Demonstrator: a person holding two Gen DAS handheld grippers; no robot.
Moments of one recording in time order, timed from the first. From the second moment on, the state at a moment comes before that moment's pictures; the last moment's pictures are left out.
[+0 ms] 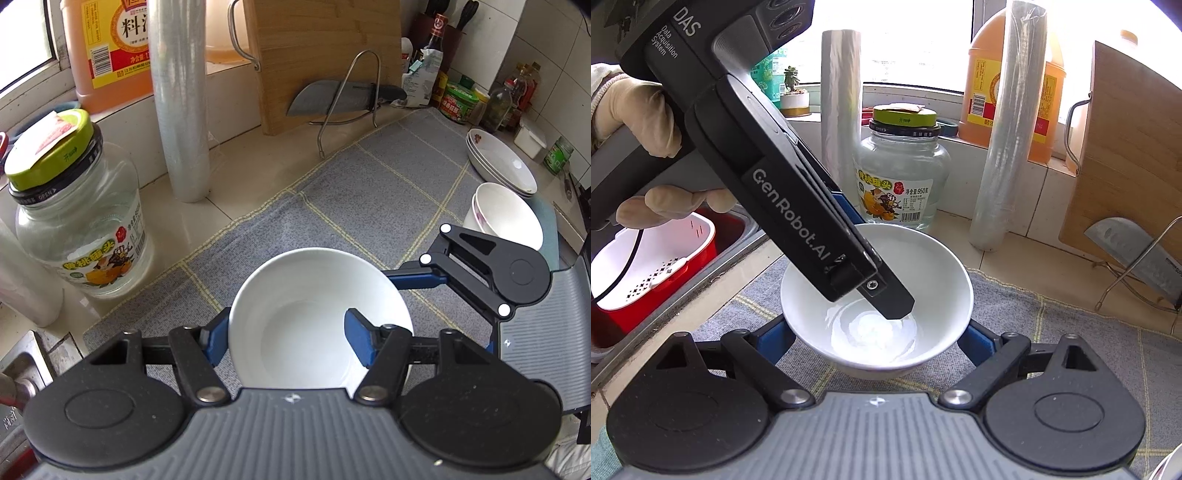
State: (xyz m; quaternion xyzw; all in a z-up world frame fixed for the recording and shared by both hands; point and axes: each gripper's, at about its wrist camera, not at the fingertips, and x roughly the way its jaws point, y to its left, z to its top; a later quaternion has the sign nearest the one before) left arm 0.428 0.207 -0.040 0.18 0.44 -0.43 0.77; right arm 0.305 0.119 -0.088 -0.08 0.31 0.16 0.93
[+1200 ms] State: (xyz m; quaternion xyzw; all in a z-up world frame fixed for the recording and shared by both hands) left arm 0.337 0.065 0.006 0.23 0.36 -0.54 0.73; right arm 0.204 0.004 -0.041 -0.07 0.30 0.03 0.95
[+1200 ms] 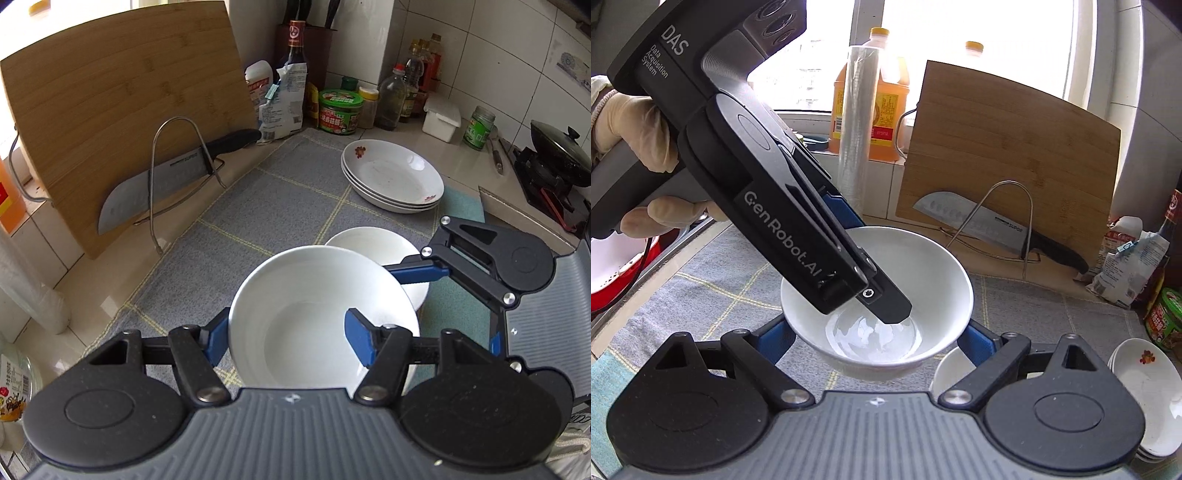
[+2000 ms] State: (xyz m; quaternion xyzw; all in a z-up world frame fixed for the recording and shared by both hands) left arm 0.322 -0.024 -0.021 0.24 0.37 -0.58 0.68; right arm 0.186 -0.073 -0.064 -0.04 0.33 -0.03 0.94
